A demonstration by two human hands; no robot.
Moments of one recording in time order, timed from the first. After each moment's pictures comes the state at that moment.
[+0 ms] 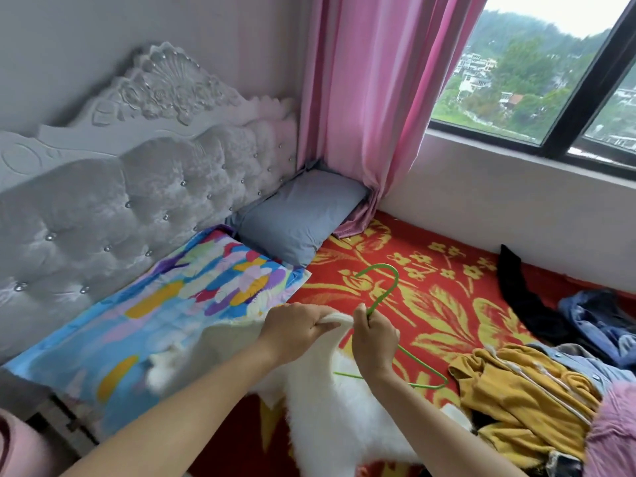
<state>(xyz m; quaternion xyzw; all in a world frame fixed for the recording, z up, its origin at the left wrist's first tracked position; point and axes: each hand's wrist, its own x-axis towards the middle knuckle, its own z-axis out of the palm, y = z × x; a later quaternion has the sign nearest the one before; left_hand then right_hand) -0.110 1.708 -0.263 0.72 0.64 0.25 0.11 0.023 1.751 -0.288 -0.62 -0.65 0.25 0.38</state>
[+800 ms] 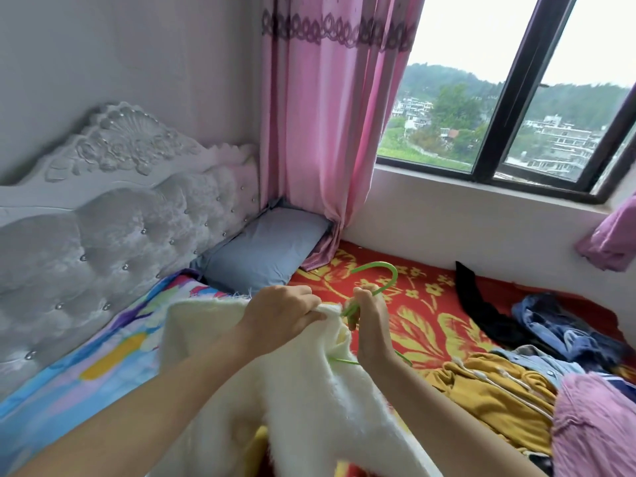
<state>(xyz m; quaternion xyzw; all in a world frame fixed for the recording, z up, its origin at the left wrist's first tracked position) -0.099 1.728 -0.194 0.81 0.45 0.31 -0.20 0.056 1.749 -0.211 -0.40 -0.53 0.47 0.58</state>
